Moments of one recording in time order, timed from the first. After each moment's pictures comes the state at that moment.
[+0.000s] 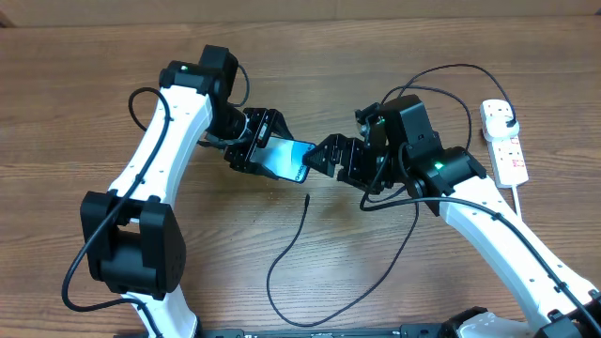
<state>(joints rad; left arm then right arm) -0.20 1.92 1.65 -1.28 0.70 -1.36 0.43 1.43 1.09 -0.56 -0.60 0.75</state>
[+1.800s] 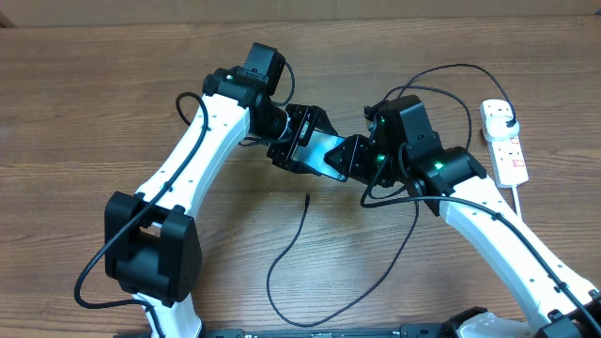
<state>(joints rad) -0.37 1.92 1.65 -1.07 0.79 -1.51 0.43 1.43 1.09 -0.57 -0.44 0.75</state>
